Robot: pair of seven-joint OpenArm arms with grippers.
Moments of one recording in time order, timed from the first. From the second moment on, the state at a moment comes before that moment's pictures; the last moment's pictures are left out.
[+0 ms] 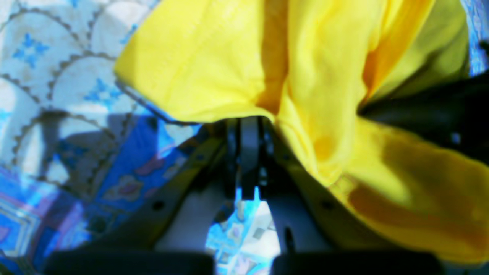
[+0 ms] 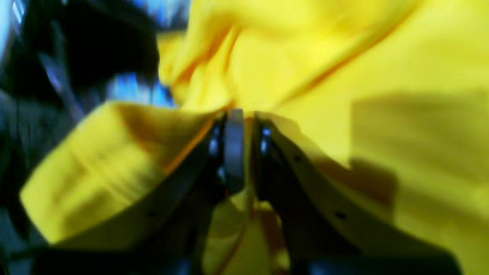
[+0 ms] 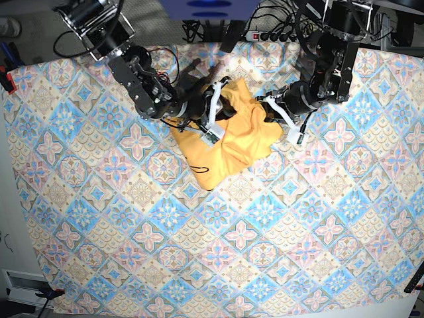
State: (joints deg) left arm 10.6 -17.1 7.5 80.1 -42.1 -16.8 40.6; right arm 1.6 11.2 -35.0 76.0 28.6 24.7 -35.1
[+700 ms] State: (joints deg) left arm 11.0 -17.4 7.2 80.1 -42.6 -16.8 40.7; right arm 3.2 12.1 -20.3 79.8 28.6 24.5 -34.8
